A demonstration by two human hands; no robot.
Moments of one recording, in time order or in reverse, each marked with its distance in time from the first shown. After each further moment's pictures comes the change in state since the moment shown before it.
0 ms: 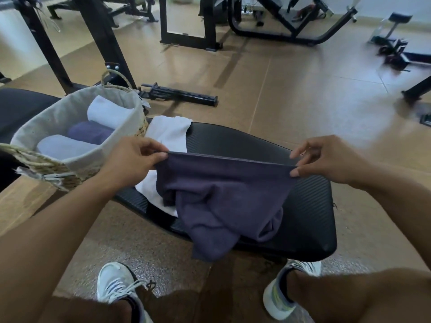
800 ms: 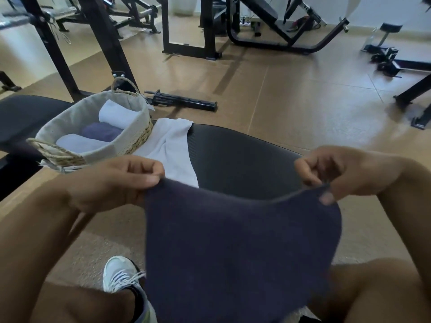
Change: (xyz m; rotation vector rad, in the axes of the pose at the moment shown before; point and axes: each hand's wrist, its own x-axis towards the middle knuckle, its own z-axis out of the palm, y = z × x) left_hand -0.083 0.027 -0.058 -0.682 -0.952 -0.084; right_hand -0.067 -0.036 -0.026 0.659 -1.000 -0.269
